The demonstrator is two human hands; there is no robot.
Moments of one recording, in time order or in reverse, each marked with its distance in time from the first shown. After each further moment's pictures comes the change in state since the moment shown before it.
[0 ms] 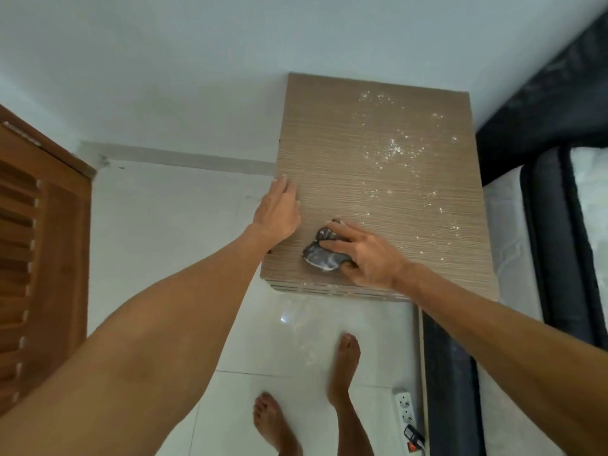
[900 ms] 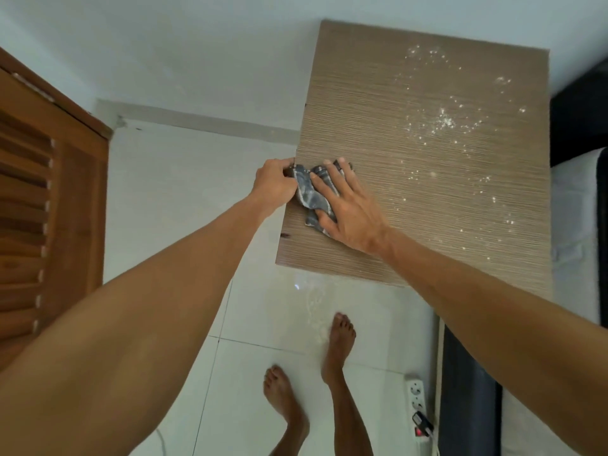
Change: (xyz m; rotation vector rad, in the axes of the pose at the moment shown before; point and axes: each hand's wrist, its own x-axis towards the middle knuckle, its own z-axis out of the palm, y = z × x) left_hand 0.022 -0.040 -0.001 -0.562 0.027 -0.410; right_hand 0.096 0.014 0.051 -0.080 0.114 0.037
